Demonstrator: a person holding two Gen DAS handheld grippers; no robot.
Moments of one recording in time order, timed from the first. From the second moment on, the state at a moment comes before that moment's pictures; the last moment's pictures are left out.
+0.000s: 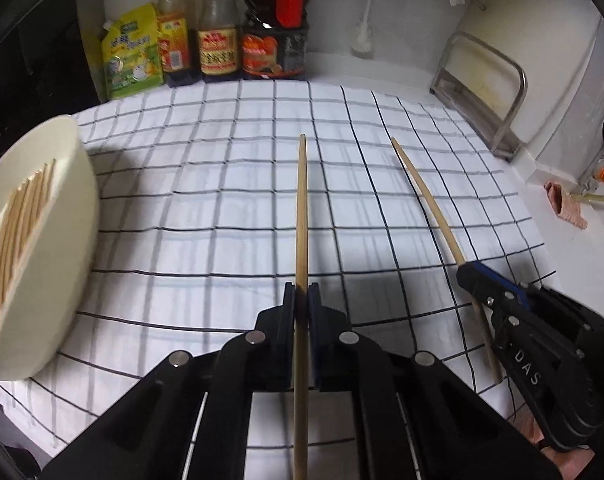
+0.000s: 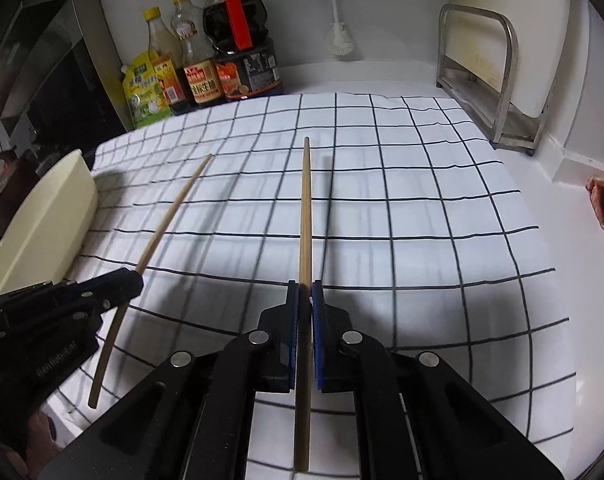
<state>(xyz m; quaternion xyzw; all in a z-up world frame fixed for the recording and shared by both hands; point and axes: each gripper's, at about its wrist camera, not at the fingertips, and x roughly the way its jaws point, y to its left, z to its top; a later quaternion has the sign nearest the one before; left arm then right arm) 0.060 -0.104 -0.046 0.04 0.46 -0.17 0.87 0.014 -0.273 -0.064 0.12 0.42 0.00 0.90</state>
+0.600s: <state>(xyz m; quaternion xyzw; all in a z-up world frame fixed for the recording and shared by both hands) 0.083 0.077 0.039 -0.03 0.38 -0.07 0.92 0.079 -0.094 0.021 0.09 0.37 0.16 0.91</state>
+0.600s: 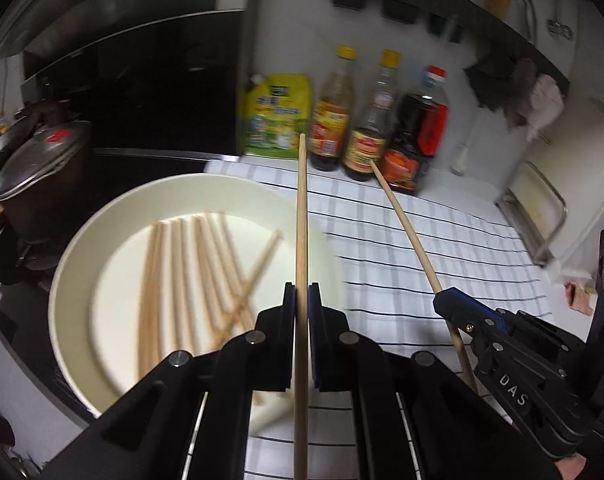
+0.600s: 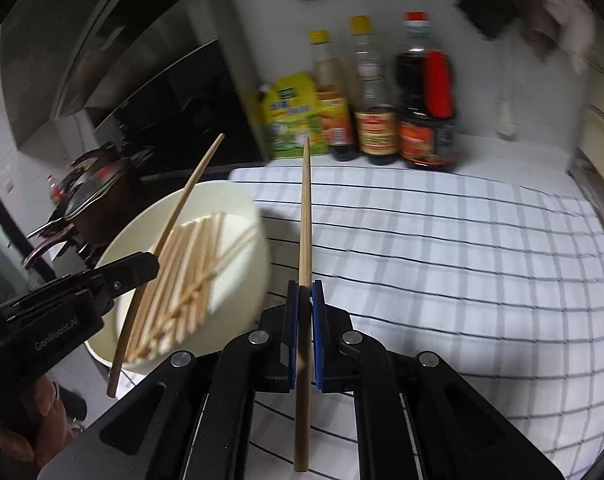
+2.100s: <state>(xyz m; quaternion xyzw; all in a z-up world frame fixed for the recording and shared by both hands) 0.080 0.198 0.015 -0.07 0.39 0.02 0.92 0.090 0.006 0.009 0.06 0.40 0.17 0.90</state>
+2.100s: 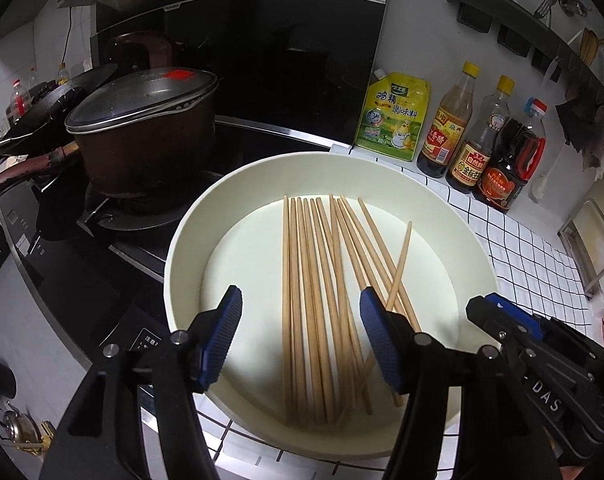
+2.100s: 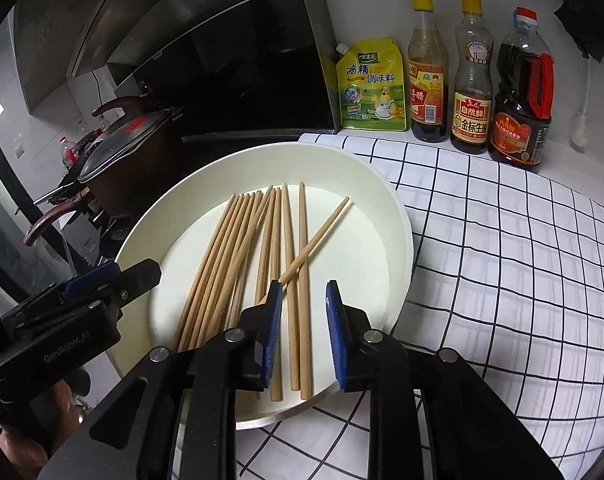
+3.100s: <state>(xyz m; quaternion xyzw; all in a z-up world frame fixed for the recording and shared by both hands) 0.061 0.181 0.031 -0.06 0.38 0.02 0.92 0.059 -0.005 0.018 0.06 0.39 0.16 0.90</state>
